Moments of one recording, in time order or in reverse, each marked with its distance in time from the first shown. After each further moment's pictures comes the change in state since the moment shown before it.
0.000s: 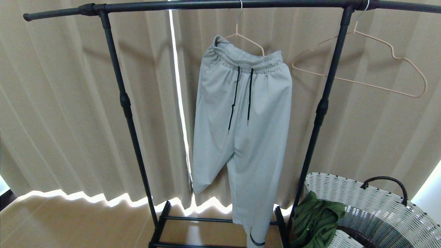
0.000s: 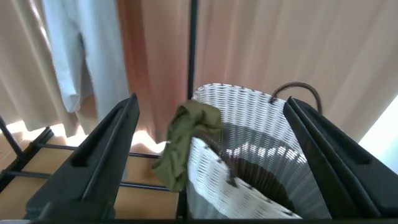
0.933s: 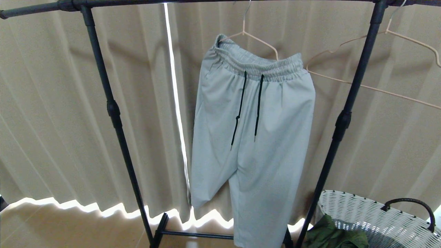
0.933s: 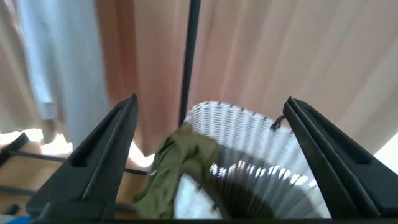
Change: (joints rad) left arm 0.000 0.000 0.000 0.002 -0.006 0.009; right arm -0.001 0.000 -0.014 0.015 0.004 -0.092
